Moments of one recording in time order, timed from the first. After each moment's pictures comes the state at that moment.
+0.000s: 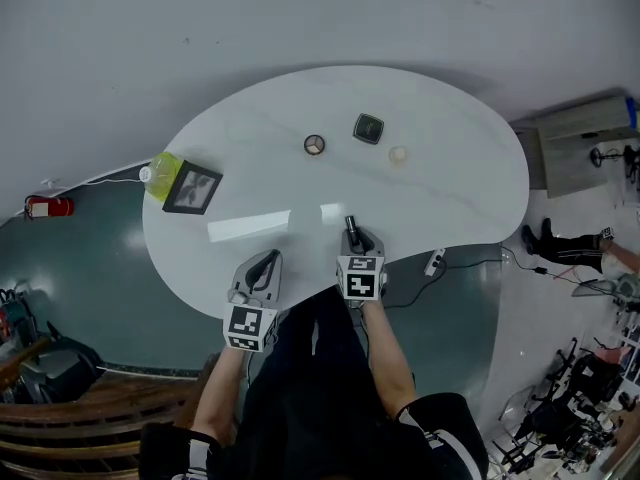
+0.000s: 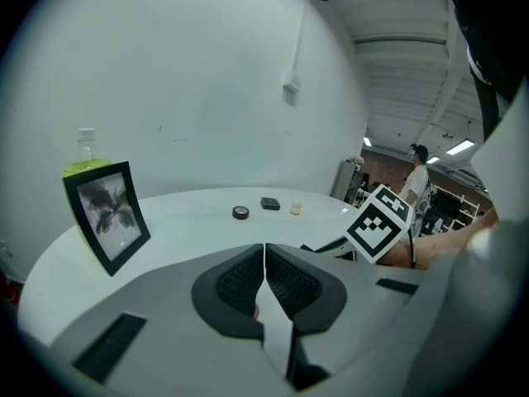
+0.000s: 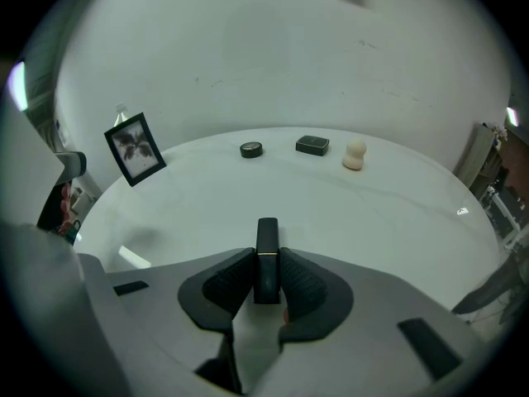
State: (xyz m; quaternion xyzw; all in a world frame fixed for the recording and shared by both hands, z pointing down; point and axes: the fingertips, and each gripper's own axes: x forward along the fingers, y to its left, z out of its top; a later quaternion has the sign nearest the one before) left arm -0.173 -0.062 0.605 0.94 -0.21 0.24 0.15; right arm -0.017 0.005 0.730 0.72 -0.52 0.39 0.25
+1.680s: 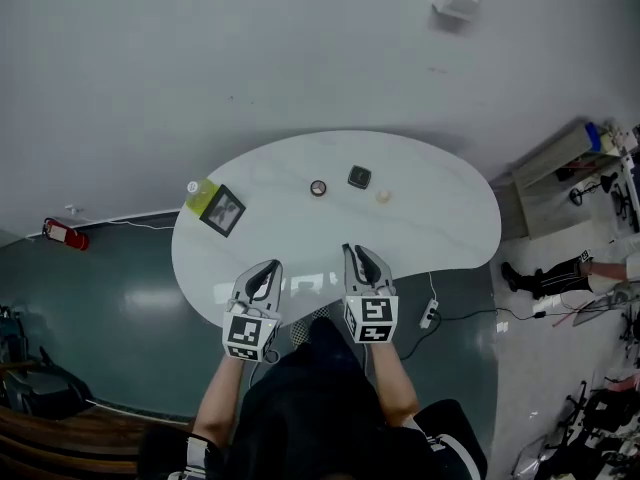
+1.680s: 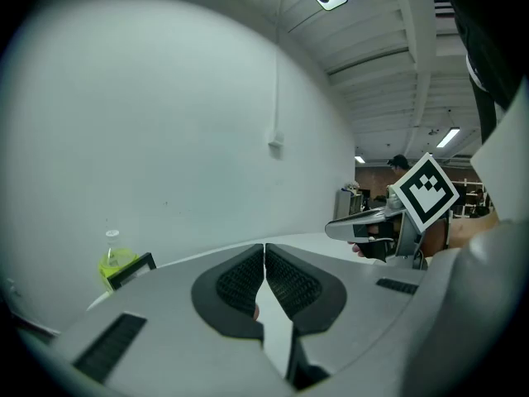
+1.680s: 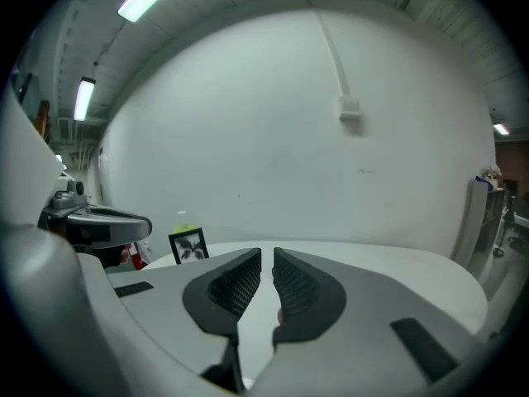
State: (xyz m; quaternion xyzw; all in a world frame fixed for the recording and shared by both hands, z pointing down) left arm -0.207 -0.034 0.460 0.96 -0.23 0.13 0.05; right arm -0.060 0.020 0.477 0.77 -0.61 0.16 0.10
